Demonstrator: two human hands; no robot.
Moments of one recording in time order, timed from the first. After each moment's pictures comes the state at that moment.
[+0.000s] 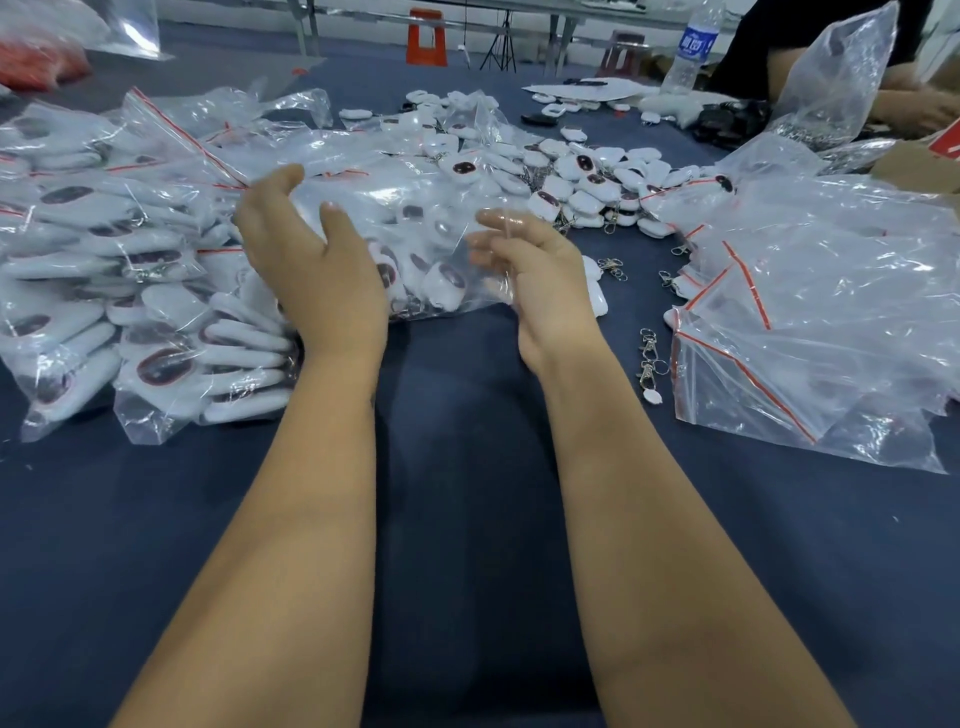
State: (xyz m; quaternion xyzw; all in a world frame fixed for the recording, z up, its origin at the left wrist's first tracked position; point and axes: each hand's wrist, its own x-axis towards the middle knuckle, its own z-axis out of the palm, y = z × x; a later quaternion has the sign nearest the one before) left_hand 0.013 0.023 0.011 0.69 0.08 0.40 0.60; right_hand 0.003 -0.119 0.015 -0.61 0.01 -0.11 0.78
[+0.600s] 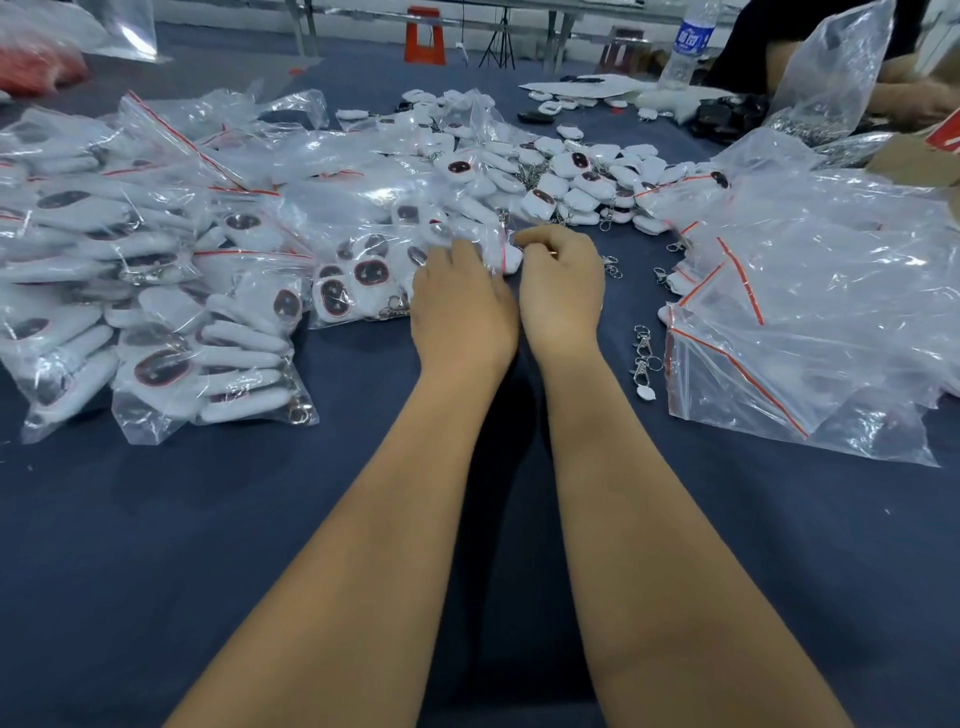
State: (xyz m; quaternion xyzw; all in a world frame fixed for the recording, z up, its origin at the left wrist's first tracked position) left_hand 0.002 -0.055 -0.005 0.92 -0.02 0.19 0.34; right_hand 0.002 -0.129 0.009 -0.80 0.13 -0.25 0.54
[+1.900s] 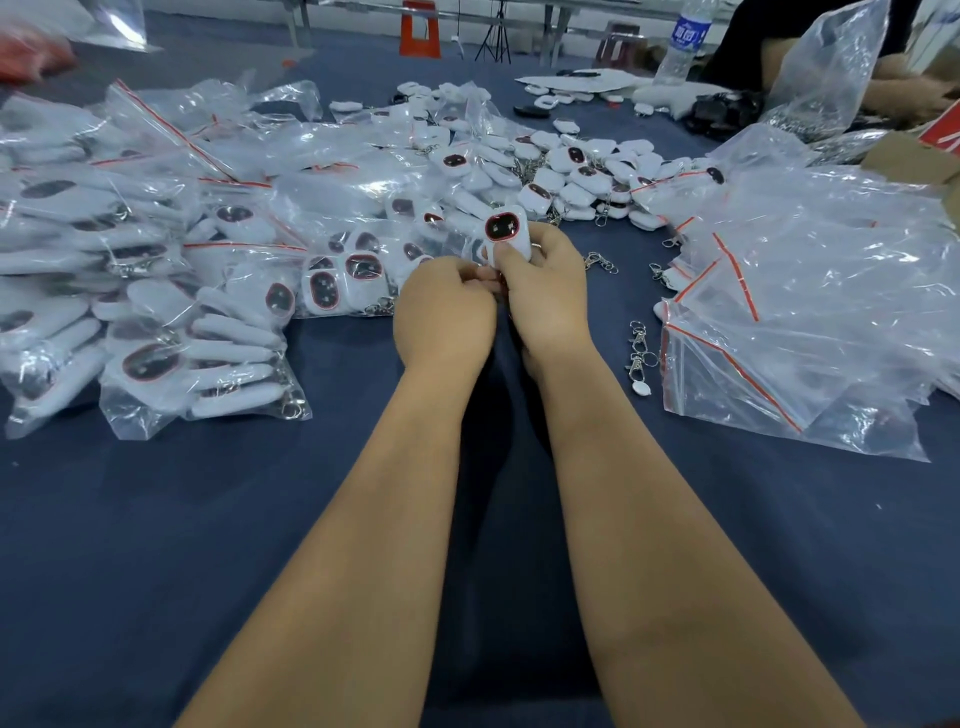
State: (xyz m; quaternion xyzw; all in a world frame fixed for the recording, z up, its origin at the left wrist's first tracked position) left_hand -0.005 -0.045 -0.003 0.86 0.03 0.11 0.49; right_hand 0.000 -0.125 0.001 -0.66 0.07 -0.18 0.73
